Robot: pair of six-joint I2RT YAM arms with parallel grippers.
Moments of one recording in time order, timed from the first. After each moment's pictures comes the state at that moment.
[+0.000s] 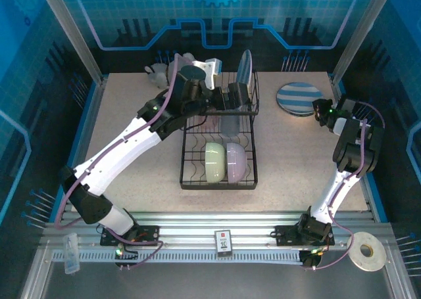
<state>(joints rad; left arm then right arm) -0.72 1.54 1.70 -0.47 0.08 -0.66 -0.41 2.06 1.23 0.21 -0.50 0.99</state>
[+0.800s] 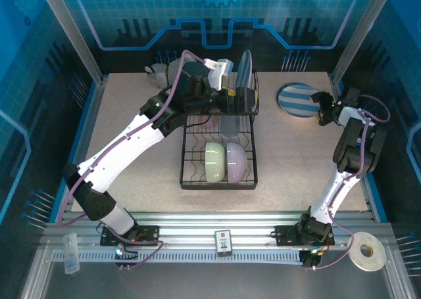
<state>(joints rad) -0.72 1.59 1.77 -0.51 0.25 -0.57 -0.41 2.05 1.44 -0.26 -0.48 0.86</state>
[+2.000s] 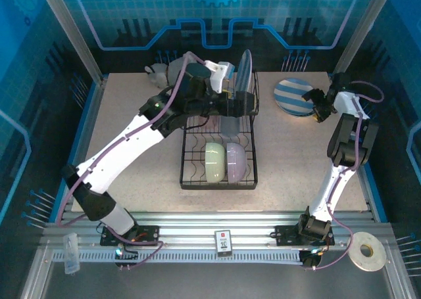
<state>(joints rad) -0.75 1.60 1.81 -0.60 0.18 -0.50 -0.32 2.14 1.73 -0.67 -0.34 0.70</state>
